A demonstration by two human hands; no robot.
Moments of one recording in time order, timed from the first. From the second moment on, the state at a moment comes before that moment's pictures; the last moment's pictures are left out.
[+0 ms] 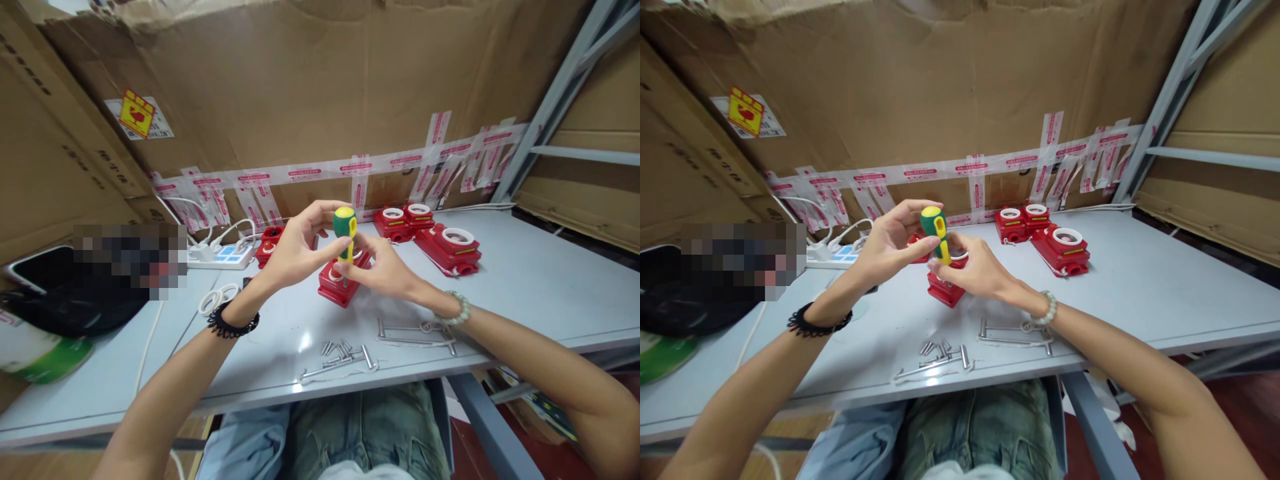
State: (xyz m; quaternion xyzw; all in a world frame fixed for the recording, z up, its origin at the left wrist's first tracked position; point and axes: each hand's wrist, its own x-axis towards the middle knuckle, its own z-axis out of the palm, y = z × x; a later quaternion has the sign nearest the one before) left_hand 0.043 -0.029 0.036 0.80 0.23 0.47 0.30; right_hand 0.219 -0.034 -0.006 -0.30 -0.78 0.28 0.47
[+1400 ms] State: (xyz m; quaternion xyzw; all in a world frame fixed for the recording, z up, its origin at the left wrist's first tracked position) left_hand 0.014 -0.066 -0.015 0.89 0.35 0.21 0.21; right_hand 0.228 -0.032 0.004 -0.27 -0.67 0.29 0.63
